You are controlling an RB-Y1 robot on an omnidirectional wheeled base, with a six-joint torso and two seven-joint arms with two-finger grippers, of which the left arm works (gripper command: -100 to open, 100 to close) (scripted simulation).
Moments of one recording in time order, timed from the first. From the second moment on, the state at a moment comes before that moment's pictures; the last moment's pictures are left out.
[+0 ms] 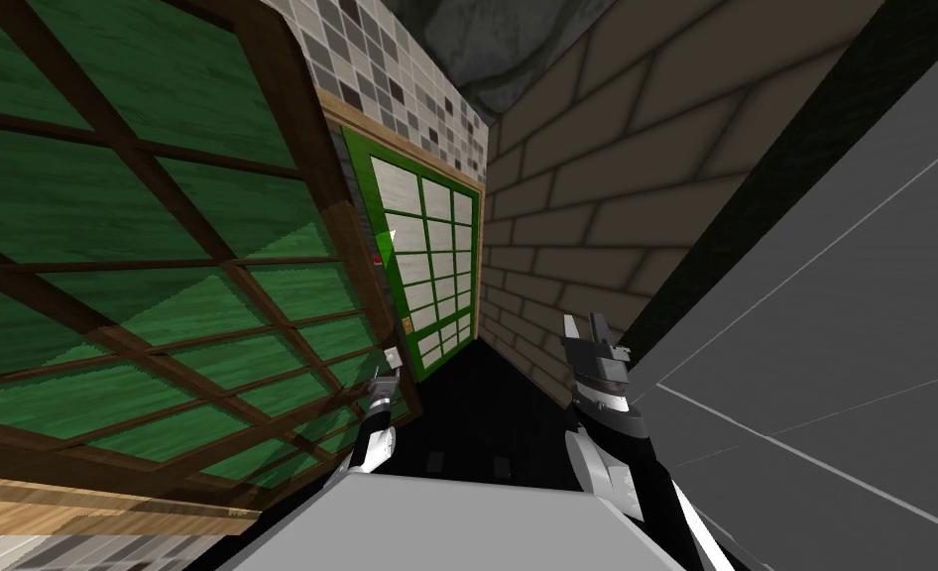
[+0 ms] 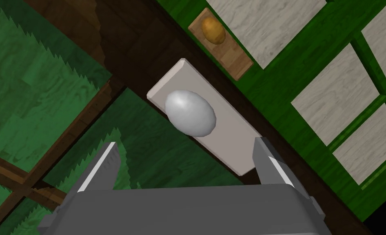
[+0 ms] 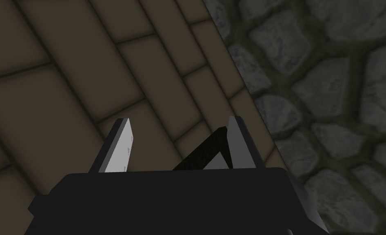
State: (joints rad) arm -0.04 0.13 0.22 -0.66 0.37 -0.87 0.69
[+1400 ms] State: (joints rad) arm -0.07 0.10 0.17 -0.67 0.53 -0.87 1.04
